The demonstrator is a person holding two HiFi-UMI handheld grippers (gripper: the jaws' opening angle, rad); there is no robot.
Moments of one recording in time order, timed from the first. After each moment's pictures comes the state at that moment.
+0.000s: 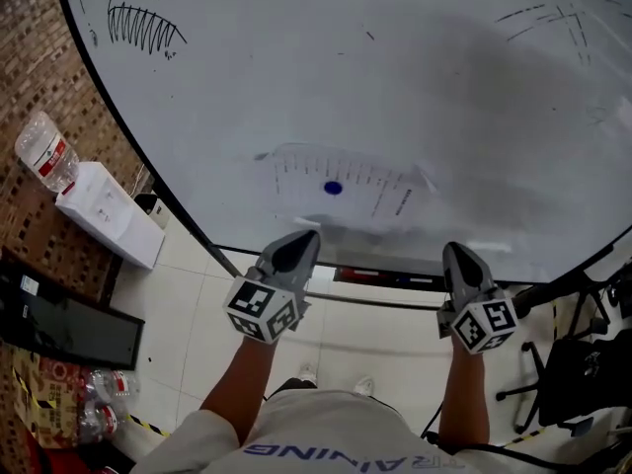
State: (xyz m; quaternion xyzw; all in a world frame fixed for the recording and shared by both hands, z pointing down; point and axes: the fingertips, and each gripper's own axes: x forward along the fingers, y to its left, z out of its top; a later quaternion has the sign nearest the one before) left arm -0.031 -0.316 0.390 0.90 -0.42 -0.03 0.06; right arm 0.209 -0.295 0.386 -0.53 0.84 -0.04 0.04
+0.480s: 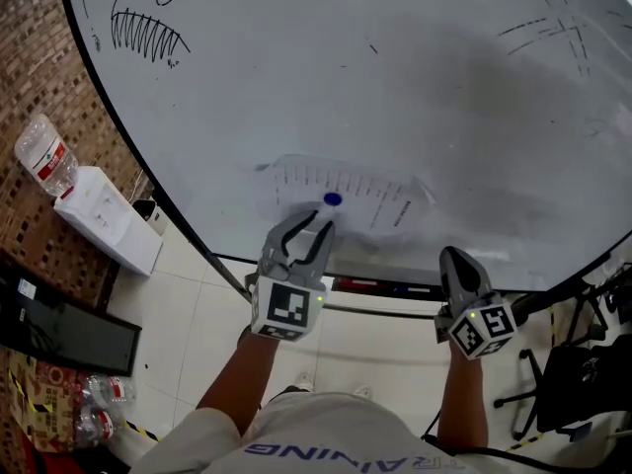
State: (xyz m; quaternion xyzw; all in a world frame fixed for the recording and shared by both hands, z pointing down) left arm -0.019 -0.338 0.338 0.85 -0.49 0.12 -0.19; right arm 0.198 -0.300 0.374 -0.52 0.85 -0.03 0.04
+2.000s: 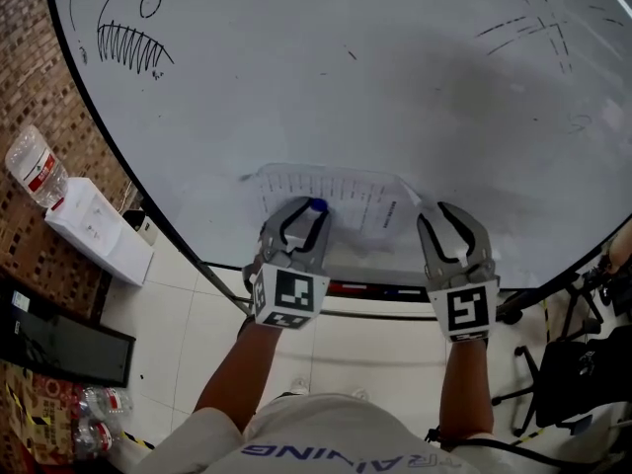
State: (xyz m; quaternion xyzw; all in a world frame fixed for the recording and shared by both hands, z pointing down) left arm -0.003 -0.365 0.338 0.84 -0.49 0.13 -0.19; right arm 0.150 -0.319 0.280 -0.52 0.79 0.27 -0.16
